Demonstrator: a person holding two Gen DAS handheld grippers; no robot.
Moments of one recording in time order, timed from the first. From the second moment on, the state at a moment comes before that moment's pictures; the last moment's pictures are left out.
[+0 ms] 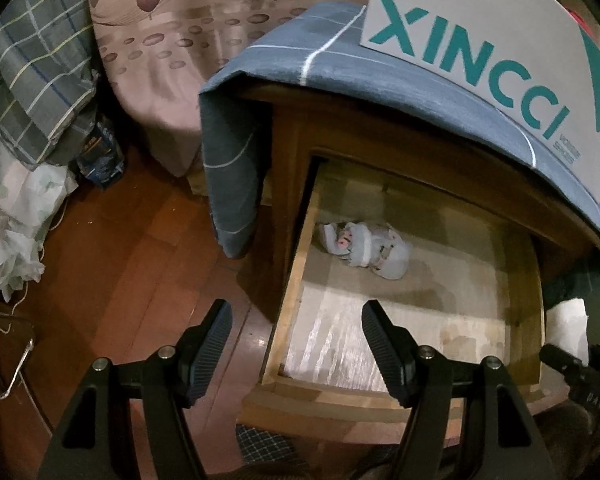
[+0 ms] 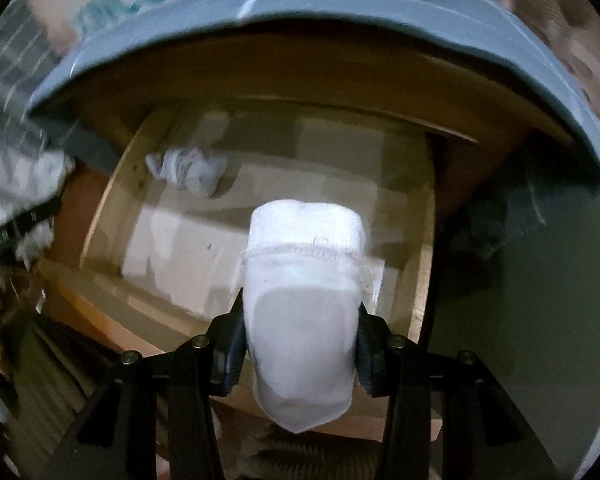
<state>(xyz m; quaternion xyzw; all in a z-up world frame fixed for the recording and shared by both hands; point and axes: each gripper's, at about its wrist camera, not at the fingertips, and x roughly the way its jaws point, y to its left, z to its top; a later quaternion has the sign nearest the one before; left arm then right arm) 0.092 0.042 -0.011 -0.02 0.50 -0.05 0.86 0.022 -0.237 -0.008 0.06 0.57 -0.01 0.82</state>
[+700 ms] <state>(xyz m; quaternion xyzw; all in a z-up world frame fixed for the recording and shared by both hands) 0.105 -0.033 -0.013 0.26 0.44 -0.14 0.85 0.026 -0.245 -0.014 0.10 0.57 -0.01 0.82</state>
